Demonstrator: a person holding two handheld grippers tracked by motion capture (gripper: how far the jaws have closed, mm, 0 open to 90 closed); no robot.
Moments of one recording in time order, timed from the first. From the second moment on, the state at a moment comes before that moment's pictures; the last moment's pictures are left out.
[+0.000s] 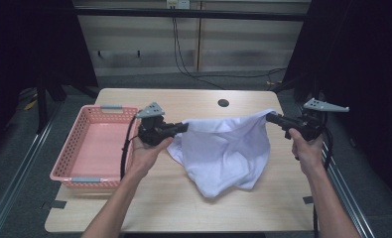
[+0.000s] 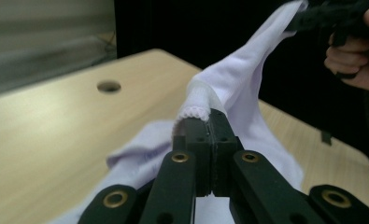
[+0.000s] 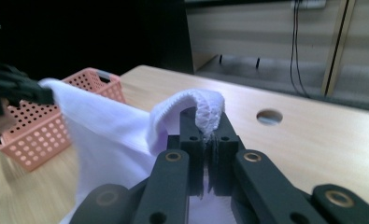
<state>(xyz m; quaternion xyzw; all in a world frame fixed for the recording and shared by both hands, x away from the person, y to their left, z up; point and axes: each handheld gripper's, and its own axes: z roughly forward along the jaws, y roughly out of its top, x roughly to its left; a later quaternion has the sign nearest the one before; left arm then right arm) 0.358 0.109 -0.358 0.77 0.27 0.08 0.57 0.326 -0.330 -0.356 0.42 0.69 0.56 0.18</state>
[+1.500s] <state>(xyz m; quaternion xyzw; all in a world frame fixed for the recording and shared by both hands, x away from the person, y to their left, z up) 0.257 0.153 -0.469 0.82 0.29 -0.03 0.50 0.214 -0.282 -0.453 0.35 0.83 0.43 0.07</state>
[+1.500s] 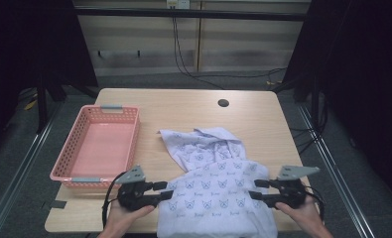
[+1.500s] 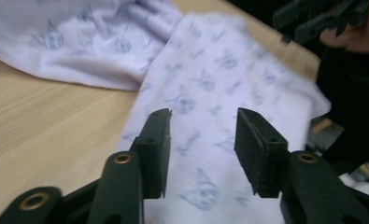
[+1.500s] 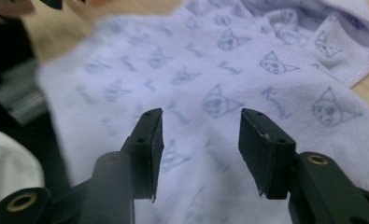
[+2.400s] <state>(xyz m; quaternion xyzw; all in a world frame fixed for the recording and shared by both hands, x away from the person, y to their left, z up) 0.240 0.149 -0.477 0.82 0.27 -0.10 0.49 0.187 -0.265 -0.461 0.34 0.84 0.43 0.02</state>
